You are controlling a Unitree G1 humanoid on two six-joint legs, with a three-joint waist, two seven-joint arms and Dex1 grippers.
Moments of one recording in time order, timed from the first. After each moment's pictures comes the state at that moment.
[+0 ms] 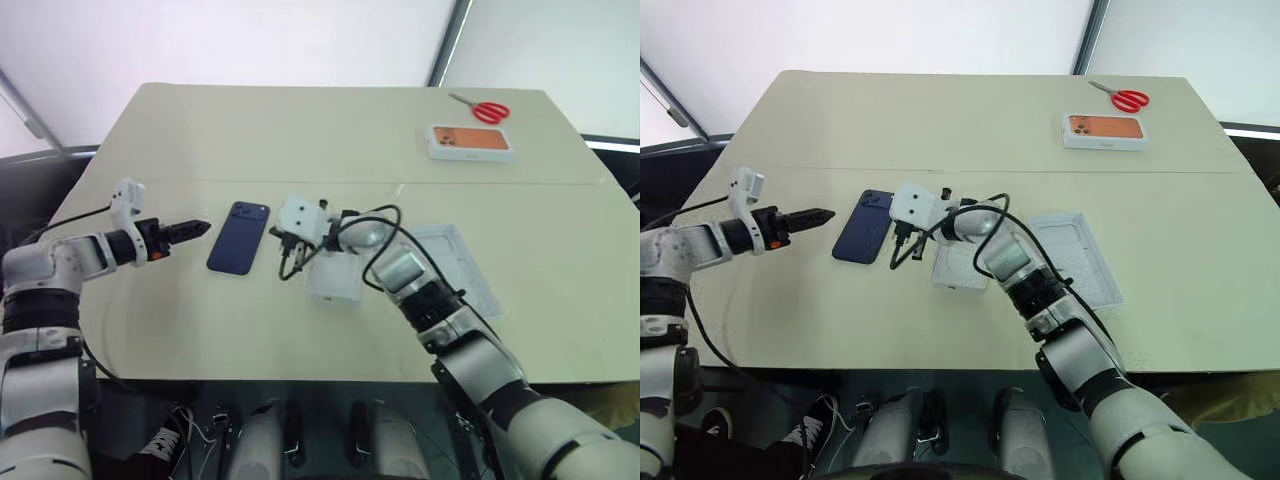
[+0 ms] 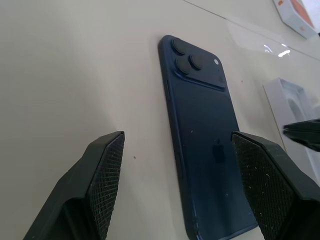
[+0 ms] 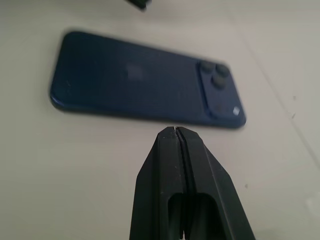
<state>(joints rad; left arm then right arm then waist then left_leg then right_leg) -0.76 0.75 0.15 0.71 -0.53 0.89 -0.92 -0.94 -0.10 0.43 0.54 -0.22 0.26 0.74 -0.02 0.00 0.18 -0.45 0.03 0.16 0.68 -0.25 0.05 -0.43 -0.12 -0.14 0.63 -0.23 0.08</state>
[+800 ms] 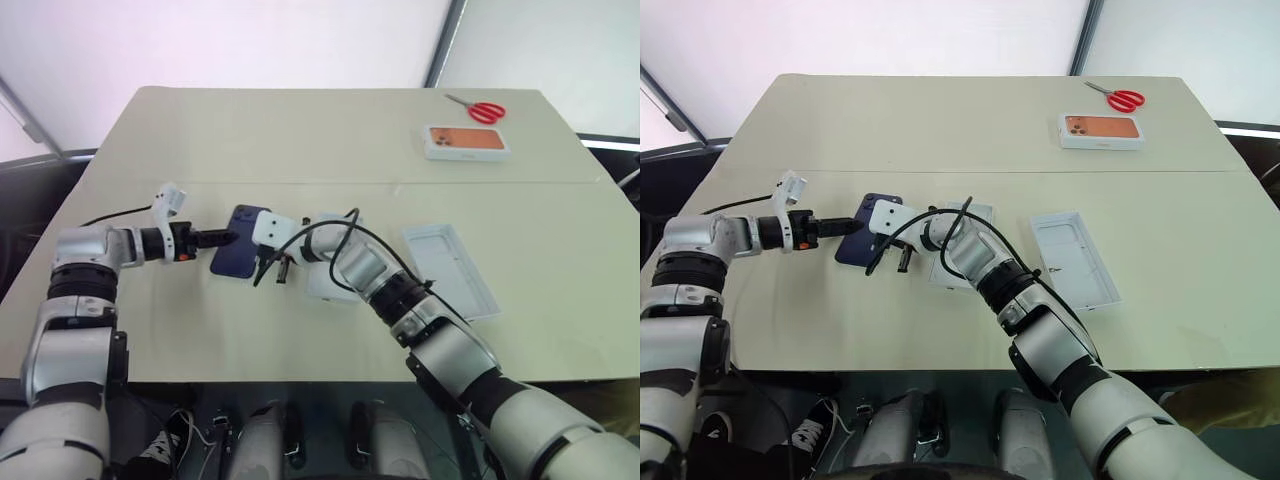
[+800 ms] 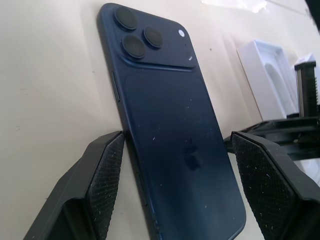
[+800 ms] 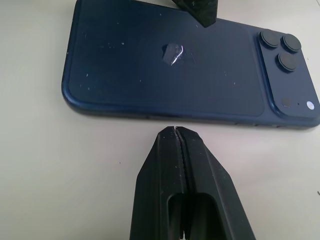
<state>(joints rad) -0.86 0.67 0.03 0.80 -0.32 0.87 -1.11 -0.98 0.00 0.46 0.66 -0.26 0.32 0.77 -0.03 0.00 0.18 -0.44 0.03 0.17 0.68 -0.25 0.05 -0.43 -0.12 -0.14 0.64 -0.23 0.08</state>
